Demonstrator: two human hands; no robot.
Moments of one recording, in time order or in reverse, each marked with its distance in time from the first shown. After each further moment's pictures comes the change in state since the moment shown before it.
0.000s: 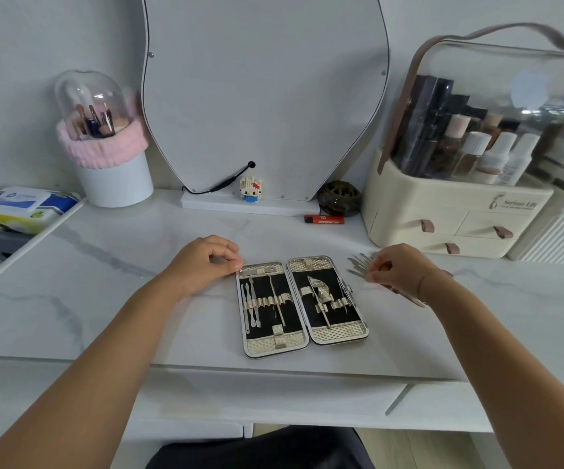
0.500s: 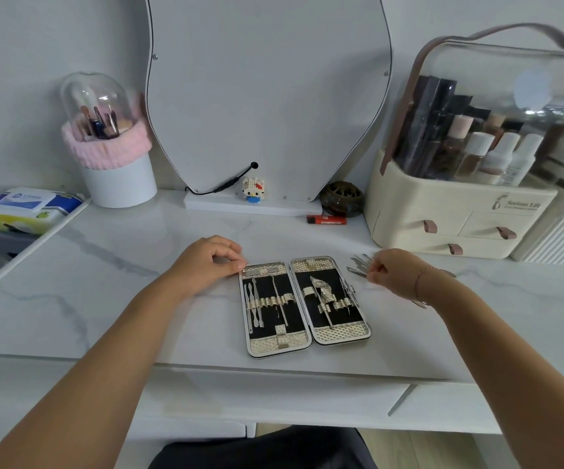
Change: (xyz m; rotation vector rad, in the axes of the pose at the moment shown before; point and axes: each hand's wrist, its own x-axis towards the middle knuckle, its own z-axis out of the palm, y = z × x) left_hand -0.001 0.003 -0.001 0.004 -0.007 -0.003; right_hand 0.001 -0.010 0.002 -0.202 -0.112 0.007
